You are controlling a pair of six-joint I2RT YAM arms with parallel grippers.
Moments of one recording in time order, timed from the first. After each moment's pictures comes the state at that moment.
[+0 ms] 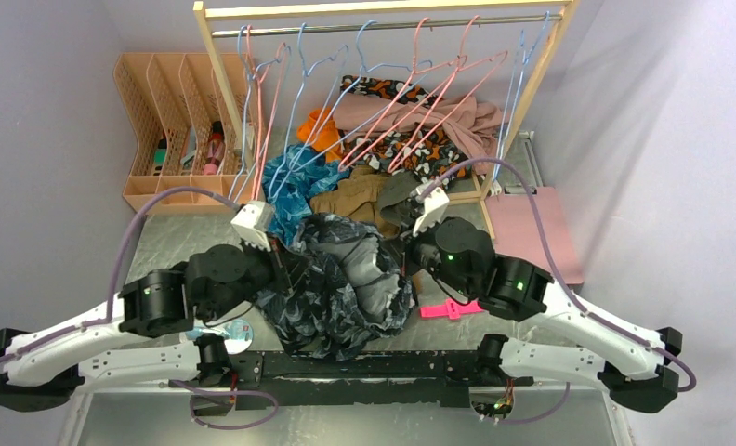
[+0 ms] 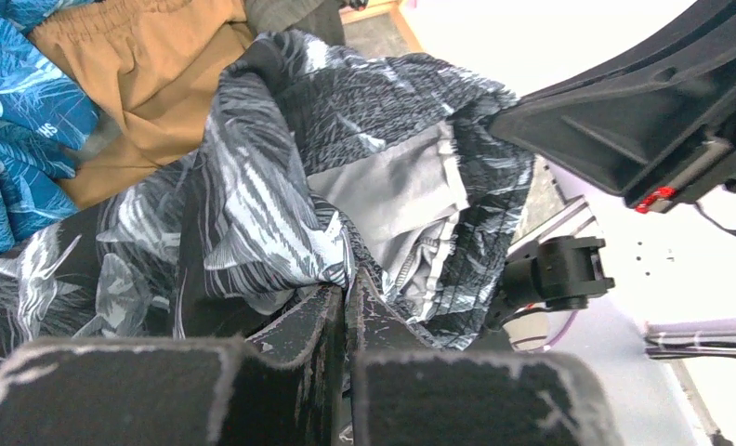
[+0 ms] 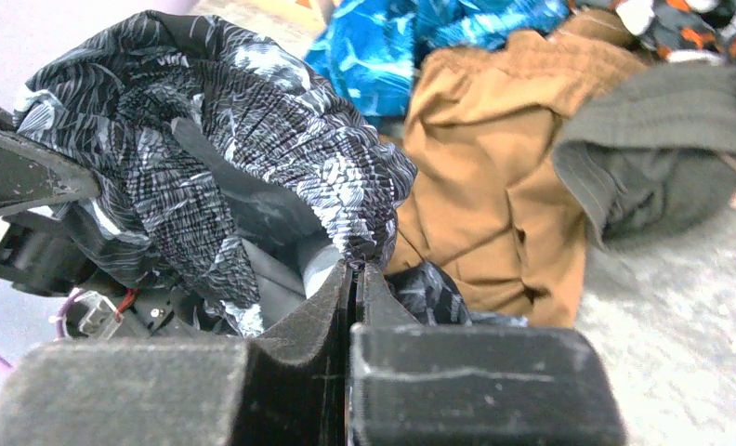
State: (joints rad) left arm -1.25 0.71 1.00 -0.64 -0.51 -0.74; right arm 1.10 0.89 1.04 -0.47 0.32 0.33
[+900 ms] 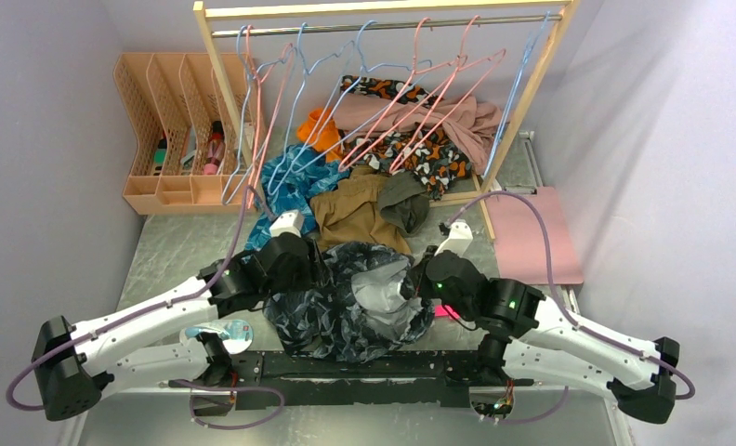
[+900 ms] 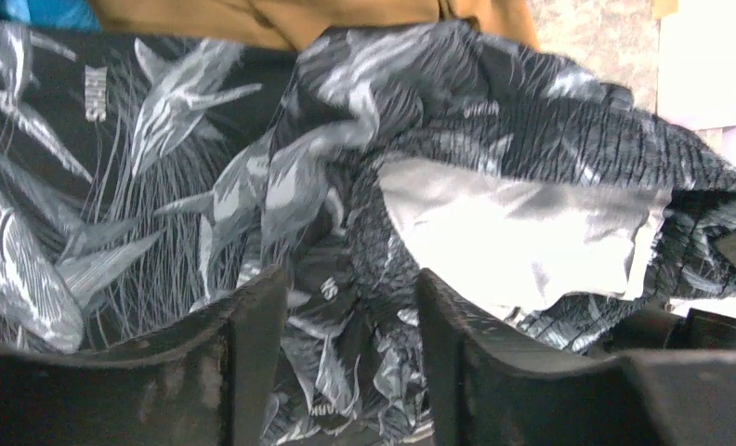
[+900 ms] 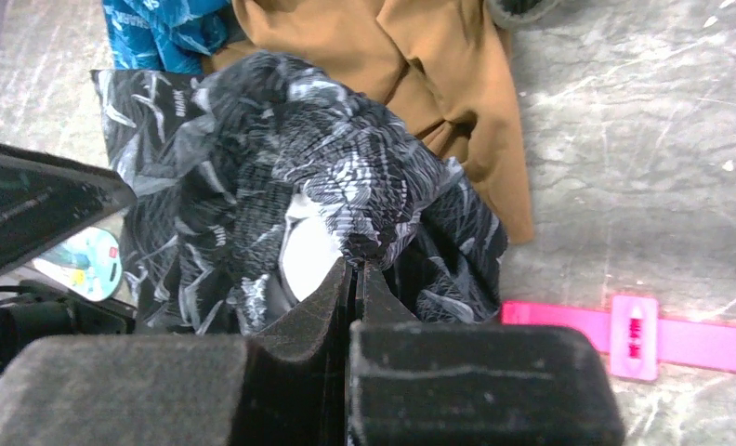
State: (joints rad) left arm -0.97 1.00 0.76 -0.49 -0.32 -0.91; right arm 1.10 0.73 0.75 -0.67 0.54 0.81
